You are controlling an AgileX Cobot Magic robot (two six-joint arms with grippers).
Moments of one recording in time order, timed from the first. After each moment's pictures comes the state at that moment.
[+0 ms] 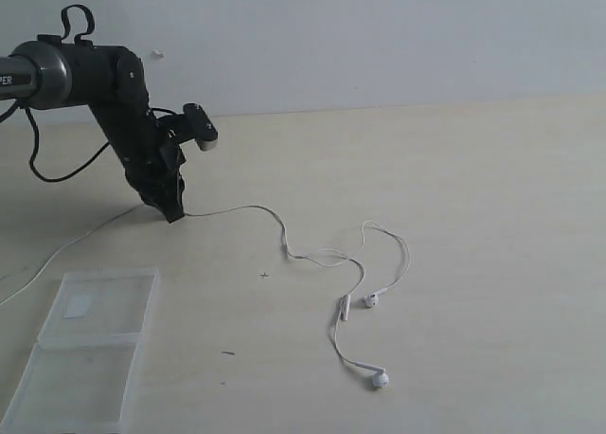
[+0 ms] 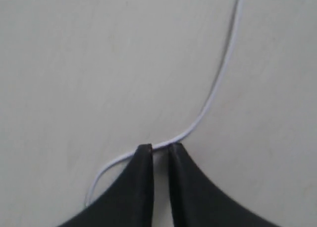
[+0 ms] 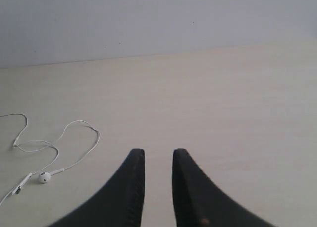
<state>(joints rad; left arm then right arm) -0.13 2.40 -1.87 -0.09 0.95 0.88 0.12 0.05 0.00 -0.03 0.29 0.15</state>
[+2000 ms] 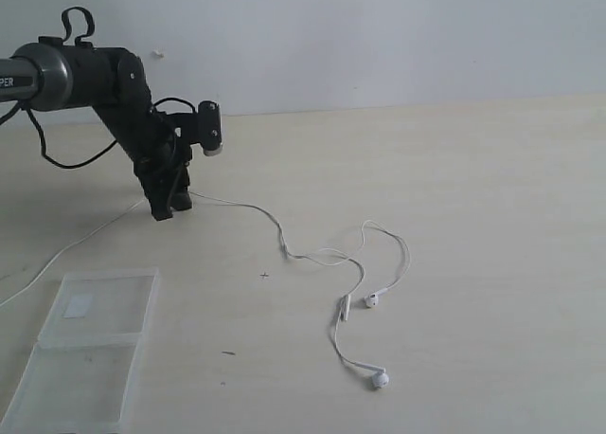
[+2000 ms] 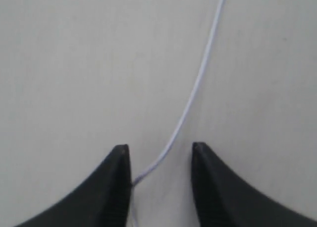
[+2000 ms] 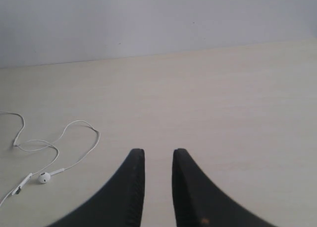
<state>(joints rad) -0.13 2.41 -1.87 -0.11 0.83 1.24 0.12 0.05 0.00 -0.03 0.29 0.15</state>
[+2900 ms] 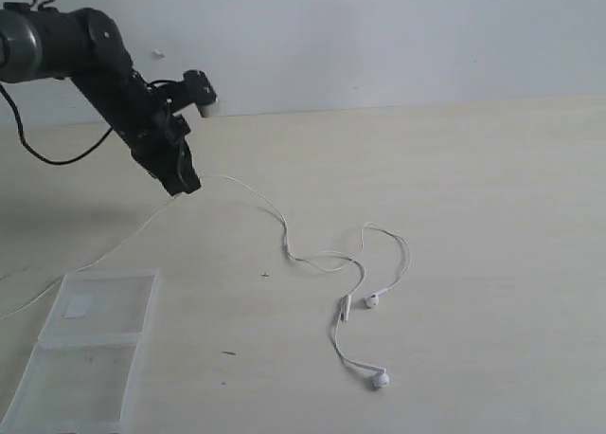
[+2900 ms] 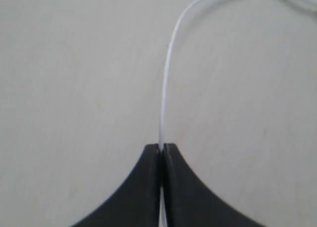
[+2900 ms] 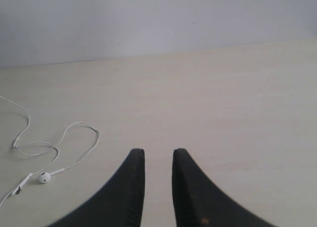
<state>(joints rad) -0.10 2.31 -1.87 -0.35 1.01 1.10 0.12 0.05 0.00 -0.03 0.29 0.15</state>
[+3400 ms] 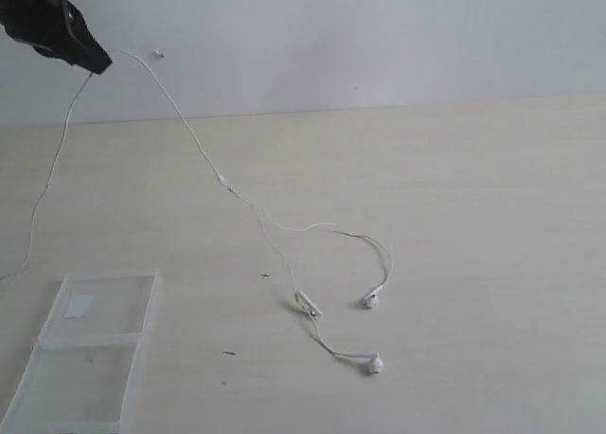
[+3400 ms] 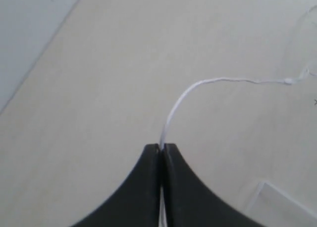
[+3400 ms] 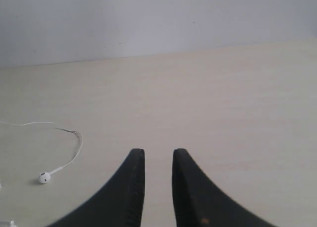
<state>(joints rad) 0.07 1.97 -1.87 -0.42 1.13 0.99 0.12 0.05 0.00 -0.03 0.29 0.15</state>
